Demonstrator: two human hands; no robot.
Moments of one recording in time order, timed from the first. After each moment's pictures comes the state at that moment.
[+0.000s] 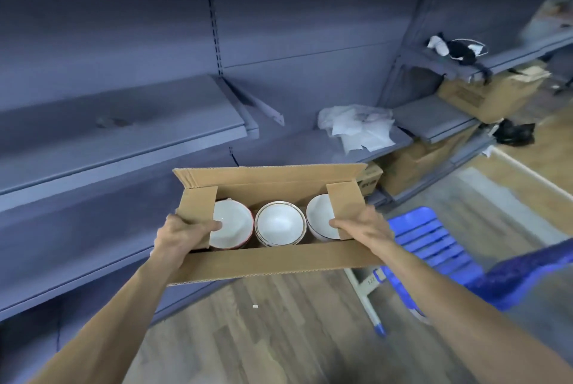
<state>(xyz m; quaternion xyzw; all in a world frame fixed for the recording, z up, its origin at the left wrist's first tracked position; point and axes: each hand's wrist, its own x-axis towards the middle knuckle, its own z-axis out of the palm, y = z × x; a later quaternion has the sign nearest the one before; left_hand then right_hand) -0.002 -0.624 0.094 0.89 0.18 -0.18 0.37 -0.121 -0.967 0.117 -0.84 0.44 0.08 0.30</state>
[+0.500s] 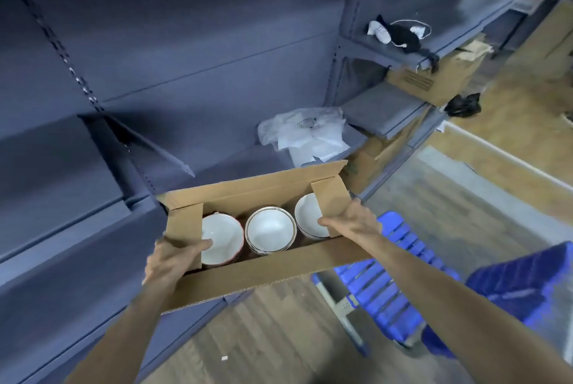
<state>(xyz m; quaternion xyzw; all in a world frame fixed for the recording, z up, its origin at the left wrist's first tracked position) 0.130 -0.833 0.042 0.90 0.13 -0.22 0.35 -0.009 -1.168 0.079 -0.82 0.49 0.07 0.28</state>
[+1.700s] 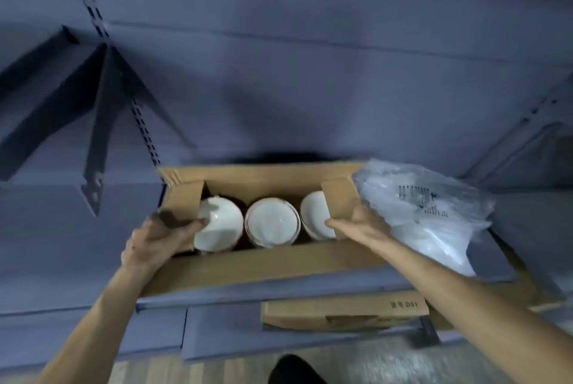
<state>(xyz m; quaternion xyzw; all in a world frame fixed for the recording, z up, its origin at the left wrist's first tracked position) 0.311 -0.929 -0.118 0.87 0.27 -0.10 0.41 0.366 -1.315 -0.098 -0.95 0.15 0.16 0.22</state>
